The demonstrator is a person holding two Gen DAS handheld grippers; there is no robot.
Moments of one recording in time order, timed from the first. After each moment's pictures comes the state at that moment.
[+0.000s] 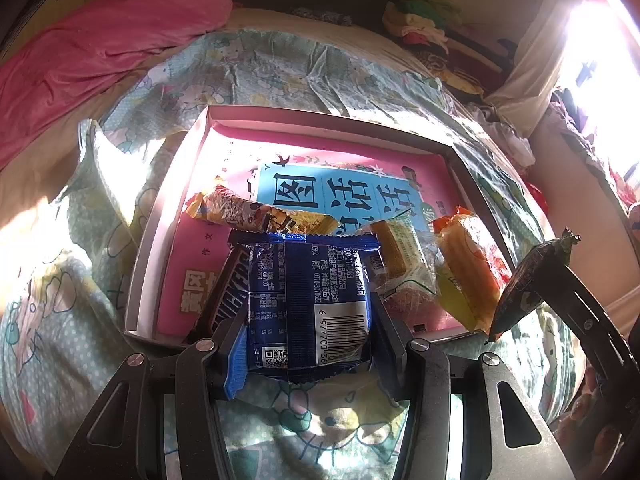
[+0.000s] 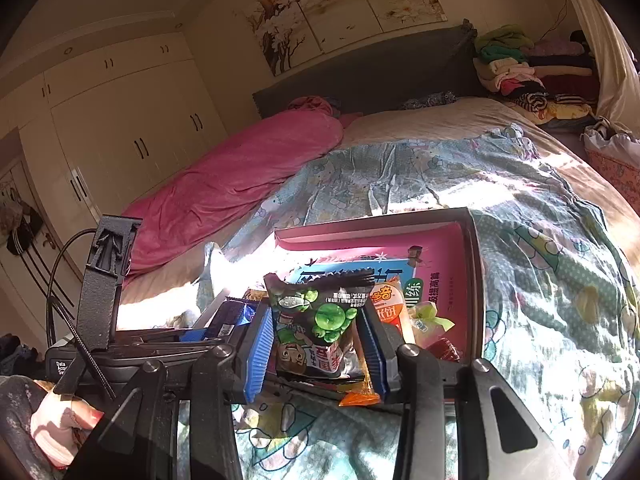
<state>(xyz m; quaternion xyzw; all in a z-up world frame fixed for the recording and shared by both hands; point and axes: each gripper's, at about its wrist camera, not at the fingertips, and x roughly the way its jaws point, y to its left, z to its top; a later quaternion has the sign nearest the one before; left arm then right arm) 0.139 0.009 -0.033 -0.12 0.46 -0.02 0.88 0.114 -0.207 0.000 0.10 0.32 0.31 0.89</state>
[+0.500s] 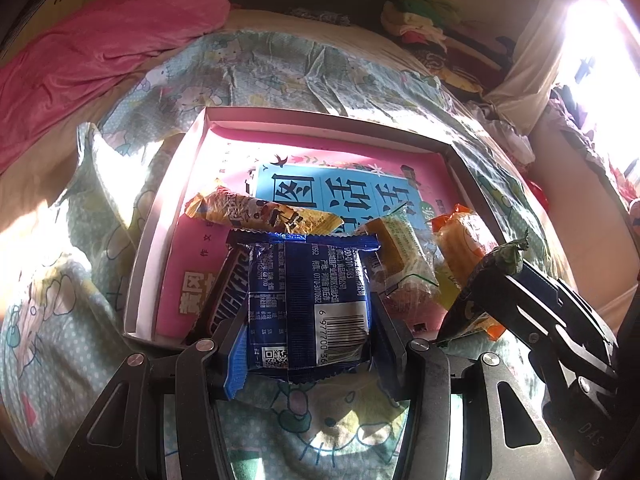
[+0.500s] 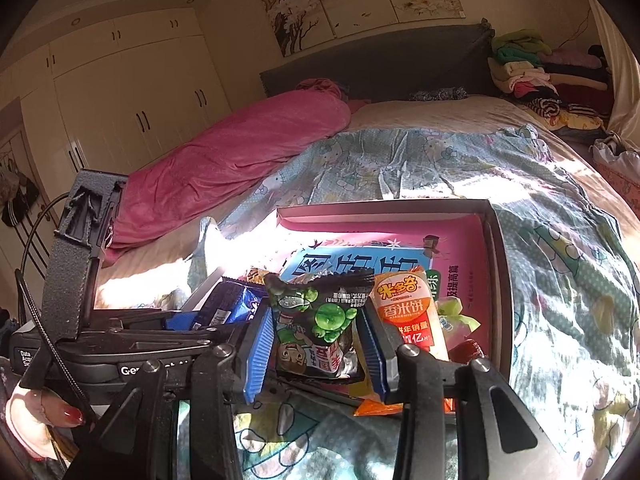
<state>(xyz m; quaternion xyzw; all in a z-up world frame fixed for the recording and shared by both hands) 0.140 0.007 -0.033 -0.12 0.46 -0.02 0.88 0.124 -0.178 -0.015 0.05 0.34 0.31 0.89</state>
